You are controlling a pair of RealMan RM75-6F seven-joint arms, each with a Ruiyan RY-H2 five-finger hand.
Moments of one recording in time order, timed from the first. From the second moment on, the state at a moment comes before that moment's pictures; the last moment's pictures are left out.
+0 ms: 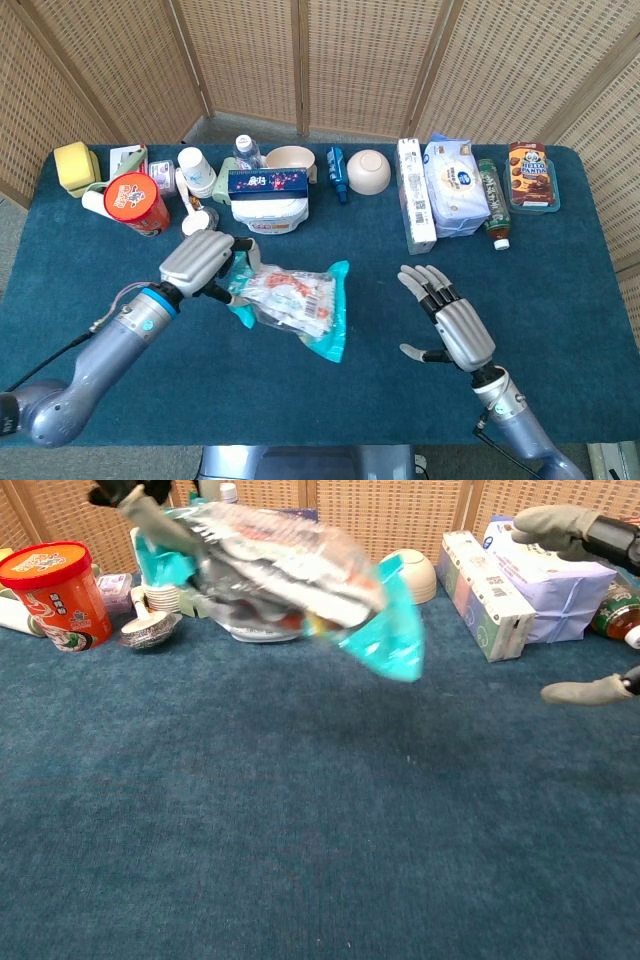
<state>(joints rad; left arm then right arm) -0.86 -1.03 -0.33 -2.07 0.82 0.85 0.15 0.36 -1.42 0.09 -1.55 -1.73 1.37 0.21</state>
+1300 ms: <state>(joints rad) -1.01 -1.21 -0.36 -2.02 0.63 0.90 0.06 0.41 -1.54 0.13 -1.65 -1.66 1.39 0.05</state>
